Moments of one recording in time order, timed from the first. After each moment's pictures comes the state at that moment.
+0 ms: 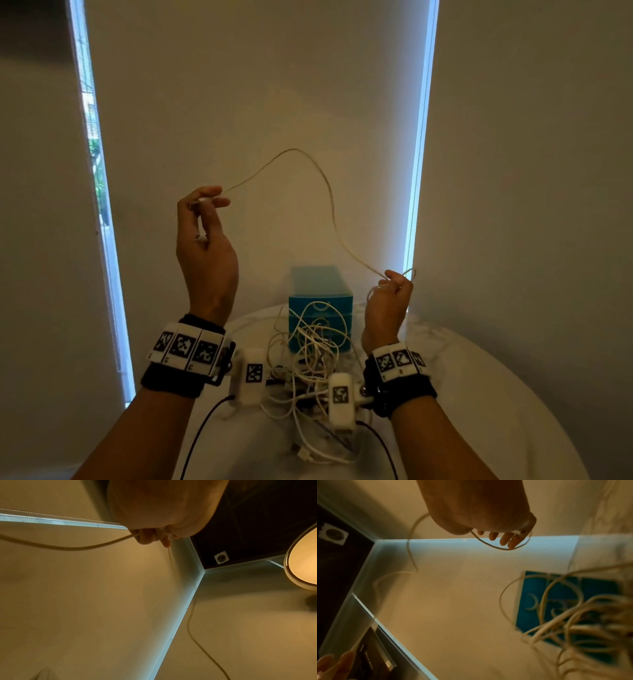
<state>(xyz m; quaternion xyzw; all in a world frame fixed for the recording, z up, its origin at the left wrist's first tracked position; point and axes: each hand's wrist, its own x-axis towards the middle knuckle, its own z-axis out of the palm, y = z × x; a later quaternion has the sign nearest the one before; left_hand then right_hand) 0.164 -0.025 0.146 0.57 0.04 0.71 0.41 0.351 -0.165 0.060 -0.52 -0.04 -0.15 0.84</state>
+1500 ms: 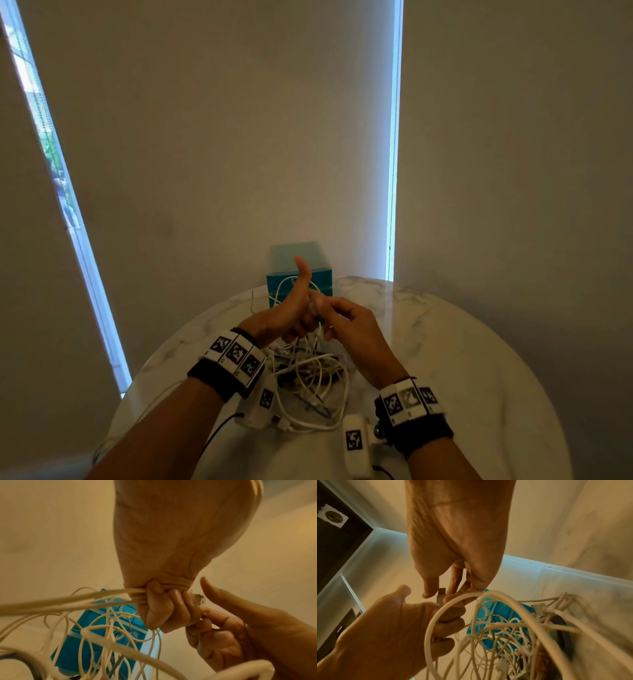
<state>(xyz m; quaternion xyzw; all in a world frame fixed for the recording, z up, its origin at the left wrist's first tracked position) 0.276 -0.063 0.026 0.80 0.06 -0.03 0.60 0.317 -0.226 -0.016 -0.58 -0.33 0.10 0.74</state>
